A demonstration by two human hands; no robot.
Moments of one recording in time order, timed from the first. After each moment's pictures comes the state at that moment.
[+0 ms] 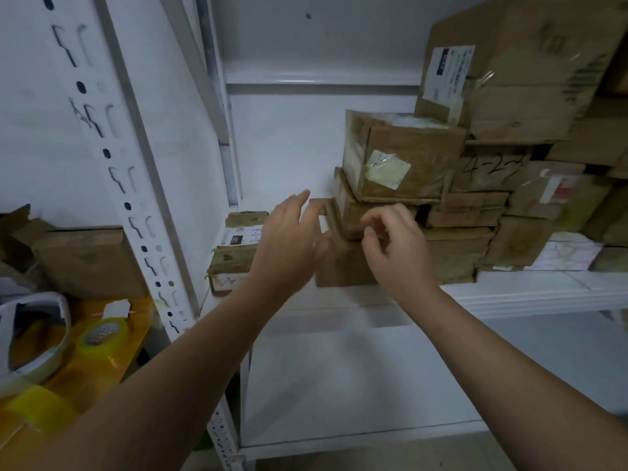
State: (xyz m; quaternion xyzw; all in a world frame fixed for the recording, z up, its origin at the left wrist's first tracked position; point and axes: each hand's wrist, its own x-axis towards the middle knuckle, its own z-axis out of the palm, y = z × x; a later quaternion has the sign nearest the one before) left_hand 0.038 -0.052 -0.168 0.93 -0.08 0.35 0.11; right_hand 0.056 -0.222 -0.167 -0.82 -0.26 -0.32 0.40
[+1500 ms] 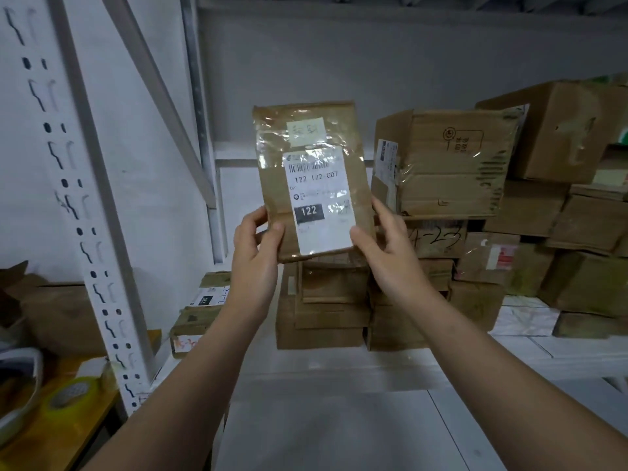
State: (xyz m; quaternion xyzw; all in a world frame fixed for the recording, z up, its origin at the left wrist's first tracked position) left_hand 0.034 -0.113 -0.093 0.67 -0.03 0.36 0.65; right_hand 0.077 -0.288 -0.079 -0.73 -0.29 -0.16 0.60
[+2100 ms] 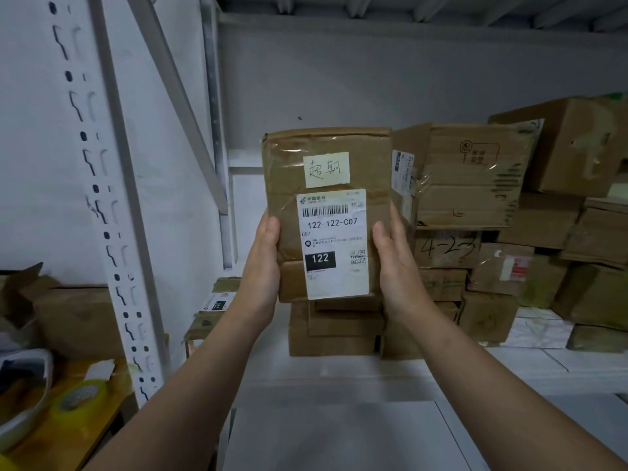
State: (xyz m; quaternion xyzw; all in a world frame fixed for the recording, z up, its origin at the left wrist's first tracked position) left_hand 0.023 -0.100 -0.079 0.63 -0.04 0.25 0.73; right_hand 0.054 -0.263 -0.075 -0.66 -0.32 -0.13 0.66
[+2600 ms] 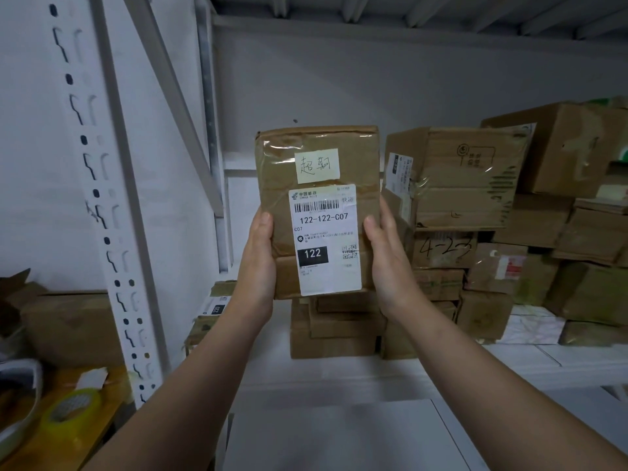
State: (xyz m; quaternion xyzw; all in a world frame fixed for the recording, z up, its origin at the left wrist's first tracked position) left_hand 0.025 -0.090 -0.075 0.61 -0.04 0.26 0.75; right_hand 0.058 -0.245 -0.067 -0.63 -0.30 -0.11 0.70
